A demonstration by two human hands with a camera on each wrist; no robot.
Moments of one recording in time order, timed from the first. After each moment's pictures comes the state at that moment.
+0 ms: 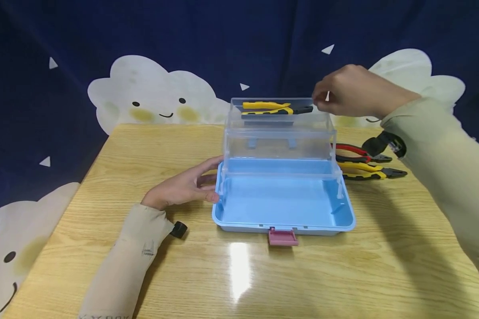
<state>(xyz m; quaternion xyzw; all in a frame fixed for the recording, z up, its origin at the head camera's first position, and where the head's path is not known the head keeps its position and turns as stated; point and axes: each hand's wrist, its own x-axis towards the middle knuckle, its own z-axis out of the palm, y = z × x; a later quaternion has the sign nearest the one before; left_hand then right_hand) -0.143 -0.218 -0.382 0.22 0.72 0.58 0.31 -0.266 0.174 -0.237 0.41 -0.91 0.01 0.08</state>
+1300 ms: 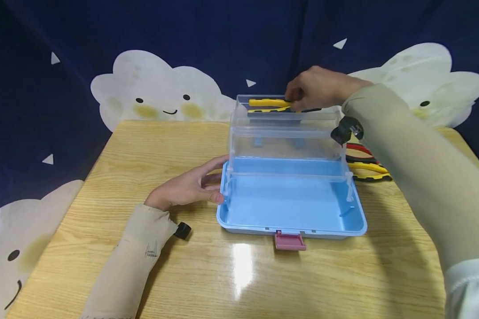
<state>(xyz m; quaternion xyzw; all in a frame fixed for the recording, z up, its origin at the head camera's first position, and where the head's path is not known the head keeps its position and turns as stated) -0.129 -0.213 -0.378 0.21 0.71 0.60 0.31 -0.308 0.107 -0.248 0.28 -0.95 0.00 -0.14</state>
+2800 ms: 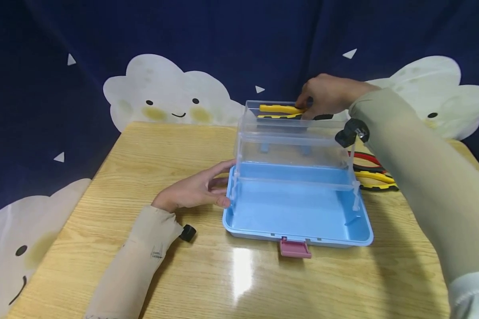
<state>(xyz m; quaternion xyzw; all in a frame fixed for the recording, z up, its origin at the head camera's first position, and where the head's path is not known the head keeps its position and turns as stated) -0.131 -0.200 -0.383 0.22 0.71 0.60 0.32 -0.312 0.122 -0.245 0.29 -0.93 -0.03 -0.20</state>
